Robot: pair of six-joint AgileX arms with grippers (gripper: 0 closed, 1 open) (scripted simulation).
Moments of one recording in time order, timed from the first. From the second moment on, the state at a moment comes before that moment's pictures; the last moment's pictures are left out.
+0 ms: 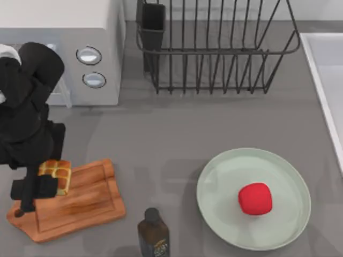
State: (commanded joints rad) left arm -0.30 1.59 1.02 -0.97 0.02 -1.90; right arm 0.00 0.00 0.00 0.00 0.00 0.00
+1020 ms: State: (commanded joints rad) left arm -0.31 1.67 0.91 -0.79 0.02 -1.90; right arm 0.00 0.00 0.00 0.00 0.00 0.00
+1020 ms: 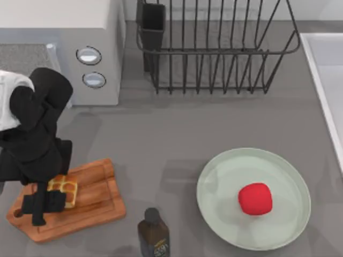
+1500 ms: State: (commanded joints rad) left arm -0.31 1.67 0.91 -0.79 0.02 -1.90; right arm 0.00 0.00 0.00 0.00 0.00 0.00
